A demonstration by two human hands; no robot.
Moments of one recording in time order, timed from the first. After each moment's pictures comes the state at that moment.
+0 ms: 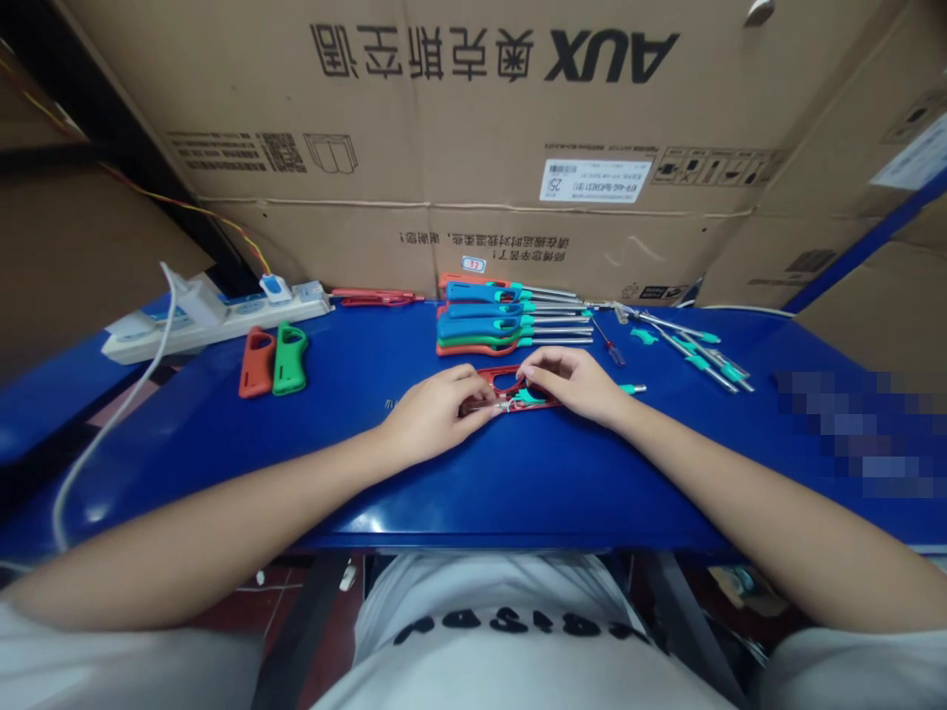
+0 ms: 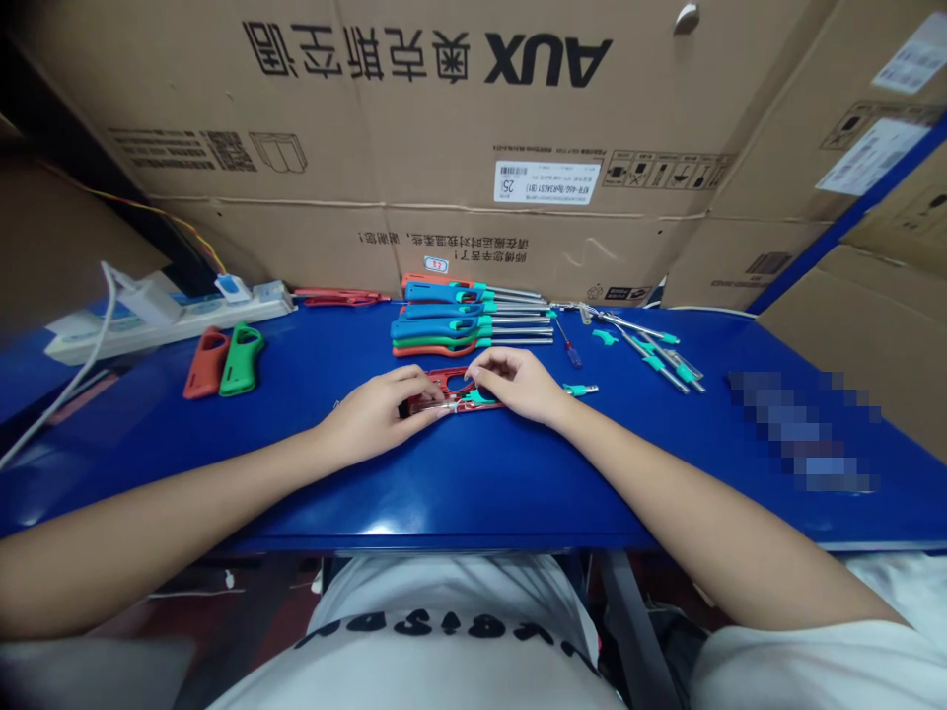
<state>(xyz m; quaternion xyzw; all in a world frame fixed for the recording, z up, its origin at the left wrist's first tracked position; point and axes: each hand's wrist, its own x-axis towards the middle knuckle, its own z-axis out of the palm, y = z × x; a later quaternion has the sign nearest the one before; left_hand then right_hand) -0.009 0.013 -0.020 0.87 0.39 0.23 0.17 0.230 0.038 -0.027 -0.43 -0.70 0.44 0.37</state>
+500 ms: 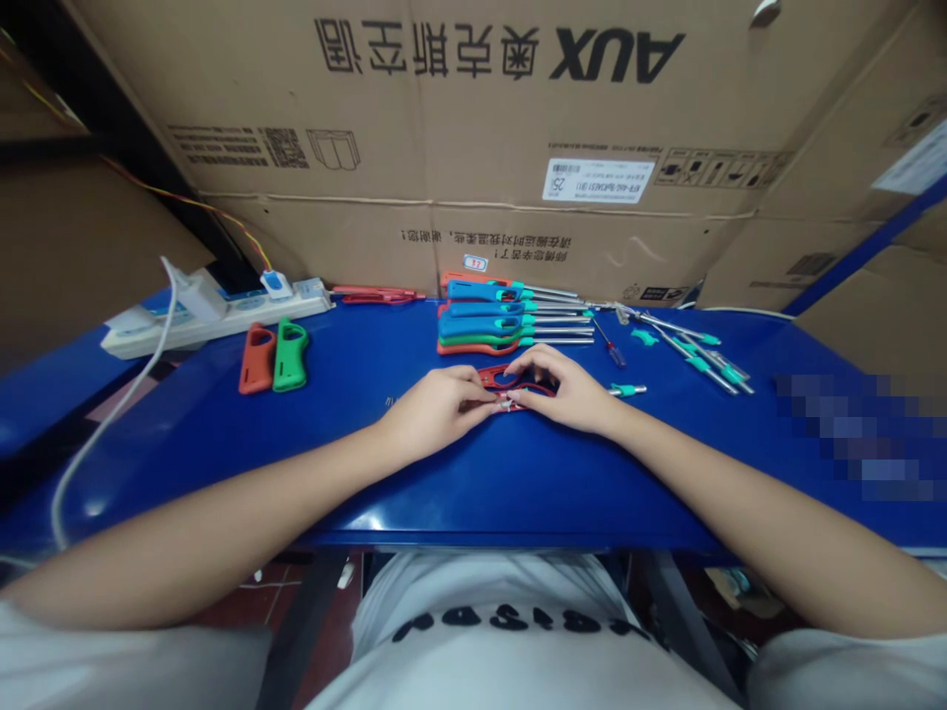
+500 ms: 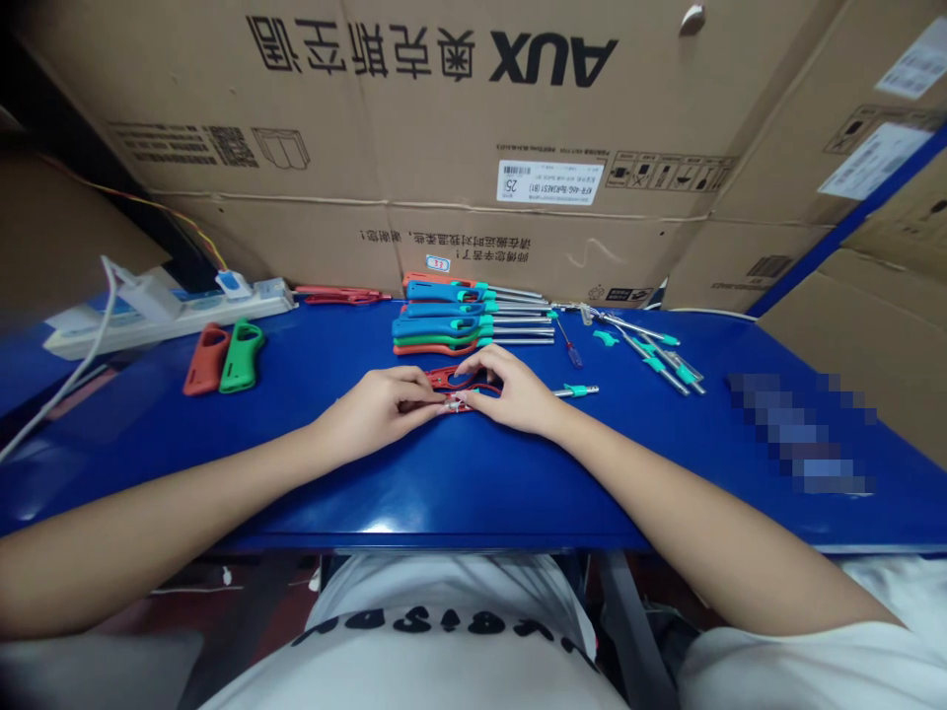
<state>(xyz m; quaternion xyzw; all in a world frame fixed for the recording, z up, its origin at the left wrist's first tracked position) -0.010 0.017 -0.020 0.88 0.34 0.26 0.18 0.227 0.034 -0.031 -0.36 -0.83 0.24 0.35</state>
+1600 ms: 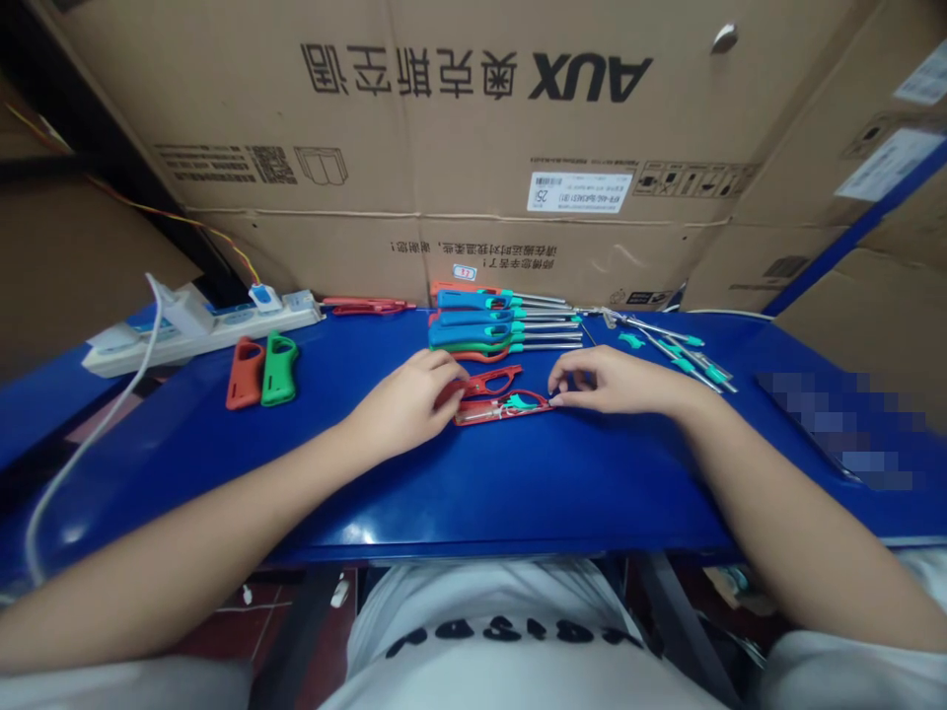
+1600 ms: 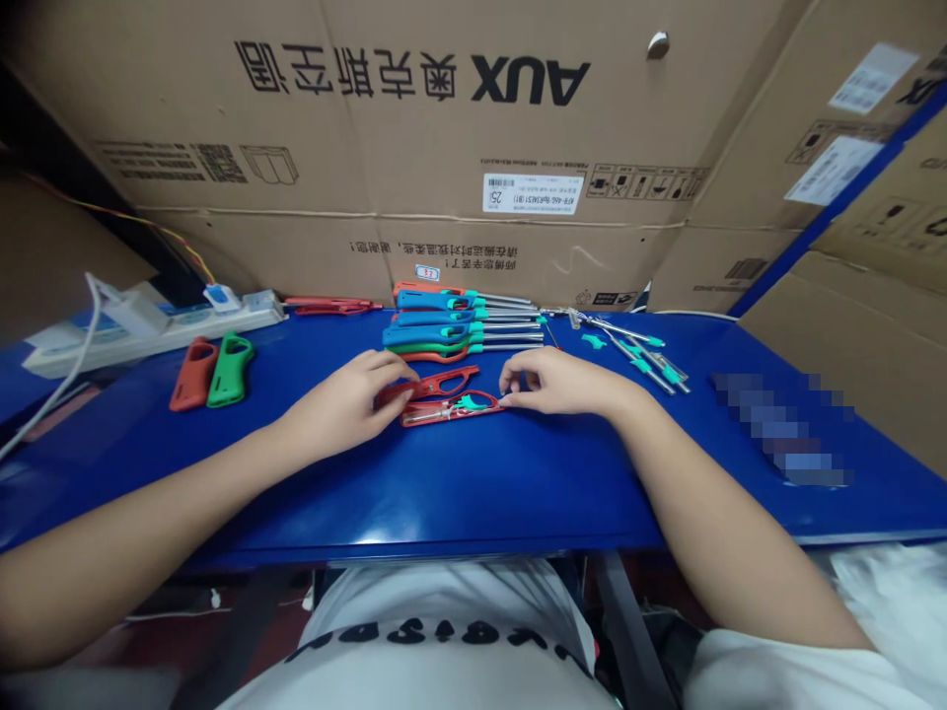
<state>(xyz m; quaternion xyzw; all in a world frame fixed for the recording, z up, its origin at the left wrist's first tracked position) -0.025 0.025 0.000 0.90 0.38 0.21 0.04 0.283 0.035 0.022 -0.42 -0.87 0.24 0.11</state>
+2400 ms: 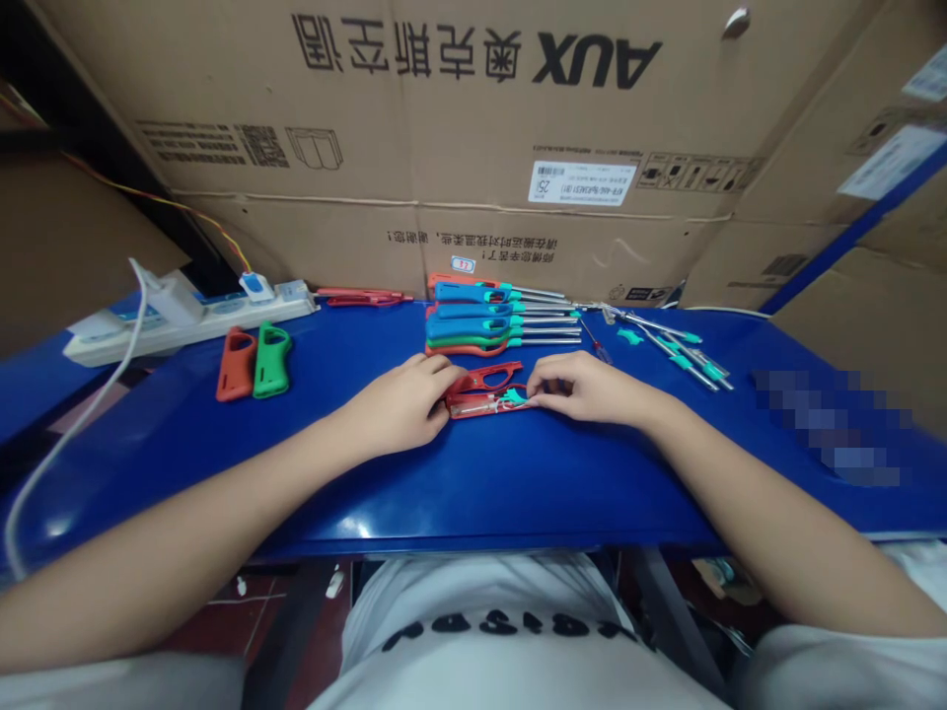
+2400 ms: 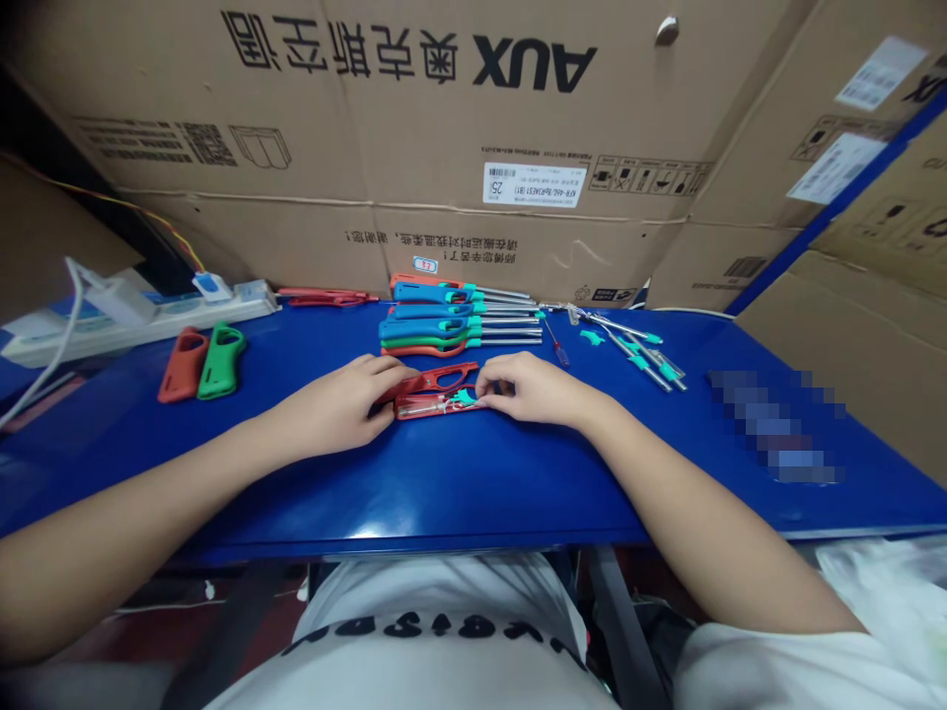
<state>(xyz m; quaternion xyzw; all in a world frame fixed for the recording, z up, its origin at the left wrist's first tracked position) -0.031 0.024 0.000 0.92 0.38 0.08 0.01 0.261 0.033 -0.001 -0.34 -0.90 0.21 0.18</state>
